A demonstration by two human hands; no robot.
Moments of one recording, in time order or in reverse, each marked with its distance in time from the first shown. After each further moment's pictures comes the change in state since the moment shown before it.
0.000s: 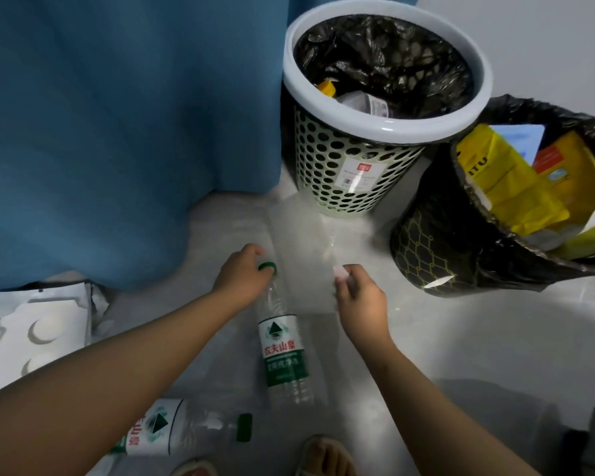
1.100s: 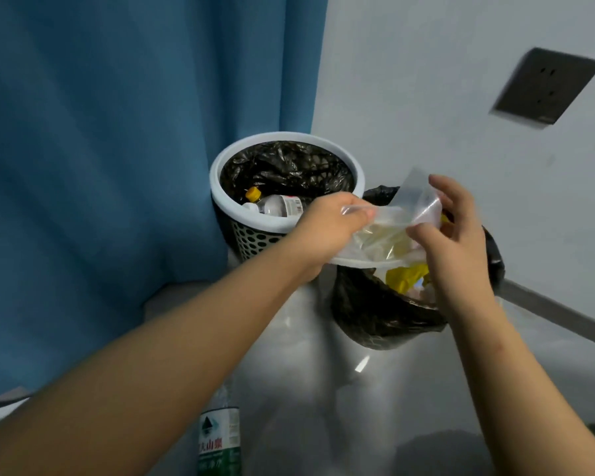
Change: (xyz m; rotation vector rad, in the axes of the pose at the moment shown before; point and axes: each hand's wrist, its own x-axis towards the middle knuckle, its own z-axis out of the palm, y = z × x) left_hand -0.099 0.257 -0.019 -0.450 -0.288 0.640; right_hand 0.012 -0.107 -0.217 0.403 0.407 -0.316
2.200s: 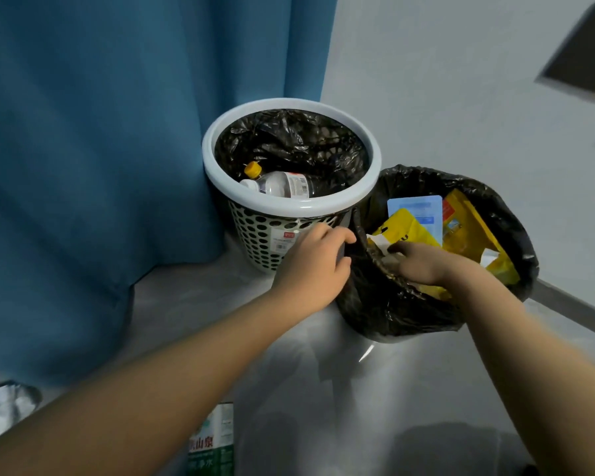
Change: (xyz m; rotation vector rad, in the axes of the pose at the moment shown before) left_hand 0.009 -0.093 0.002 0.677 0.100 0.176; right_hand 0.069 0.100 0.012 -1.192 -0.825 0.429
